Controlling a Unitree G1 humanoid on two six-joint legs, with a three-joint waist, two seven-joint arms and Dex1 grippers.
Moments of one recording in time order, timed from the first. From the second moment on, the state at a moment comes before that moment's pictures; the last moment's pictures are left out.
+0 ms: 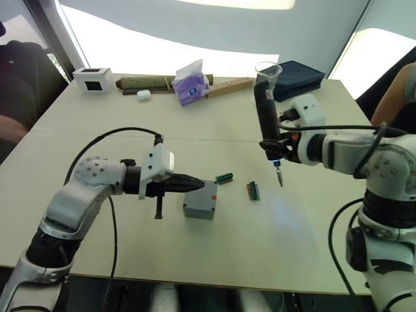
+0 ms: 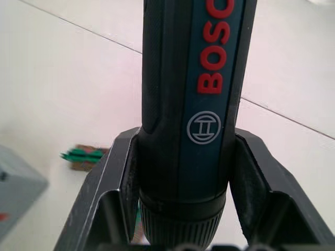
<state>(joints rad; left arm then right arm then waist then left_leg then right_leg) -0.46 0.72 -0.09 -0.38 -0.48 0.48 -1.15 -0.81 -0.68 -0.17 -0.27 0.86 1.61 0.06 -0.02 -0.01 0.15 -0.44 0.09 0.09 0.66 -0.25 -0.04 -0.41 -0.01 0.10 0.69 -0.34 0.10</state>
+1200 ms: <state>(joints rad) -0.32 0.88 0.03 -0.33 -0.51 0.59 -1.01 -0.65 -1.14 -0.26 -0.27 1.02 1.42 0.53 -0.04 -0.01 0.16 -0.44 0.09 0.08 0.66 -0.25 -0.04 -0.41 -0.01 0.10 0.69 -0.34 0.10</state>
